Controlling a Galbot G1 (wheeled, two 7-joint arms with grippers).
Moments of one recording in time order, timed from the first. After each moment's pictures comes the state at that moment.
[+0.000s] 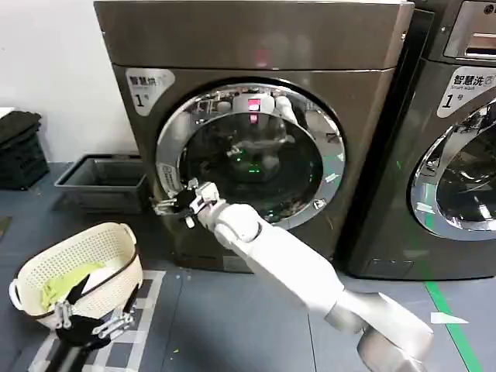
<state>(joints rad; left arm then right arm) 1.94 -1.42 -0.94 -2.43 -0.28 -0.05 0.25 -0.16 1.48 -0.47 1.24 0.66 -0.24 -0.14</state>
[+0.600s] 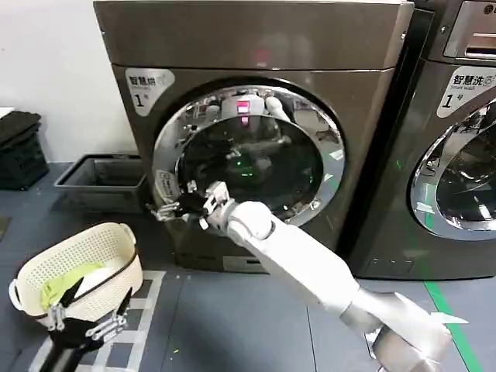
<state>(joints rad) 1.95 -1.40 -1.03 -2.41 -0.35 0.01 0.24 -0.16 1.36 -0.49 1.38 0.76 -0.22 -0.28</state>
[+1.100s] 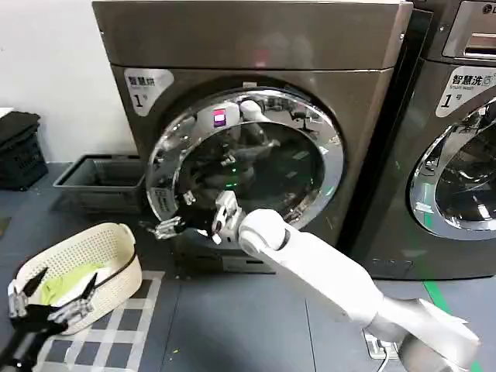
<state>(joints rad) 1.85 -1.29 -1.21 -2.37 -0.52 0.14 0.26 -0.19 1.22 -0.53 1.59 0.83 -0.21 -0.35</state>
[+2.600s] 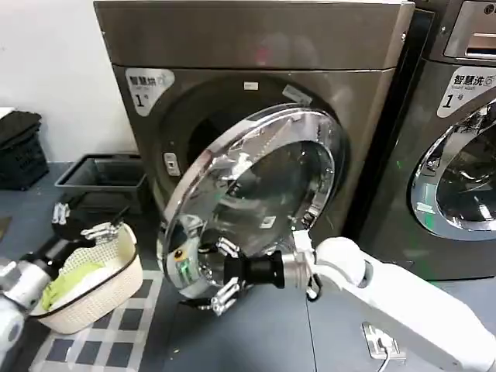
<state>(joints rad) 1.39 -0.80 -0.92 -2.10 -0.57 0.14 0.33 -0.35 0.76 -0.44 1.93 0.91 -0.07 -0.72</state>
